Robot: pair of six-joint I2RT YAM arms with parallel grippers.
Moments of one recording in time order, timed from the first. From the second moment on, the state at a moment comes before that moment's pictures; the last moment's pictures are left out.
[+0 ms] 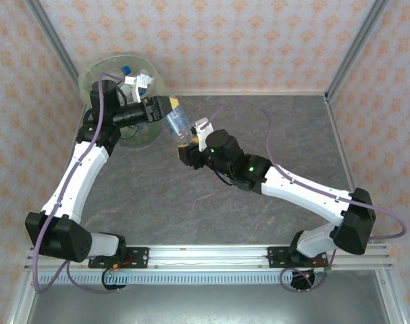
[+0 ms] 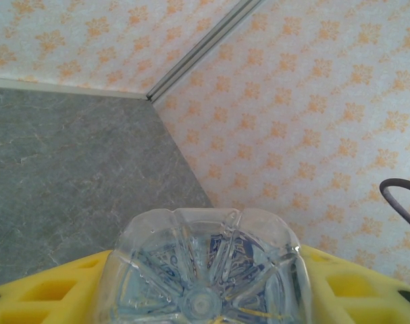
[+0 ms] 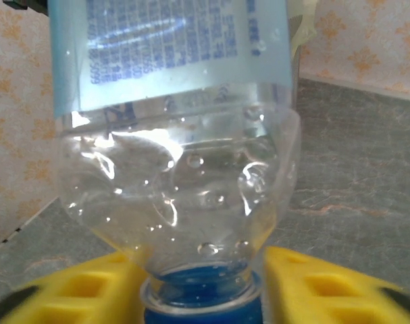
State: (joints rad) left arm -0.10 1.34 1.33 -0.25 0.87 -0.63; right arm 0.98 1.40 1.23 -0.19 0.15 0.33
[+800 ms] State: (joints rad) left arm -0.02 1.46 1.71 -0.44 0.47 -0.50; right arm 0.99 1.29 1.15 -0.20 0.37 0.39
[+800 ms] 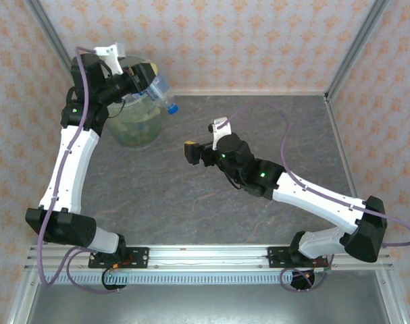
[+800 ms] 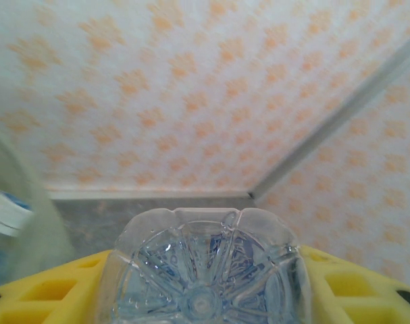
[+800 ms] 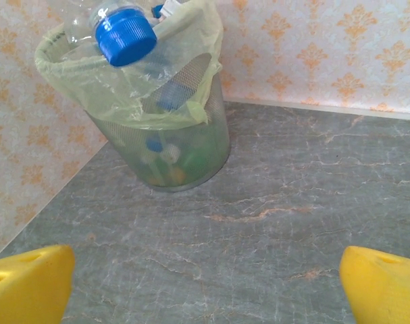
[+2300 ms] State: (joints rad) left arm -0.01 1.91 1.91 -0.05 -0.22 -0.17; right arm 0.98 1.30 1.16 -0.26 0.46 0.43
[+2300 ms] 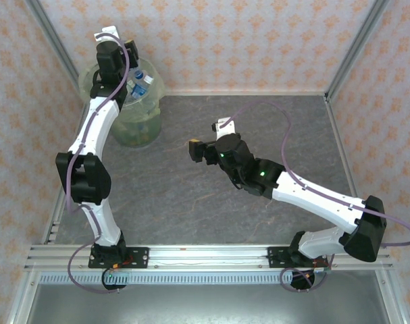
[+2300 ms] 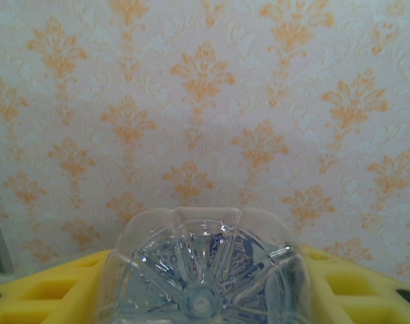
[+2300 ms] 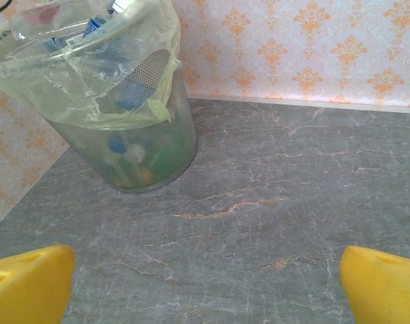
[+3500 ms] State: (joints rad) left arm -0.01 1.99 2.12 -0.28 -0.14 -0.15; right arm 0.97 1.30 1.14 -0.28 0.48 0.46
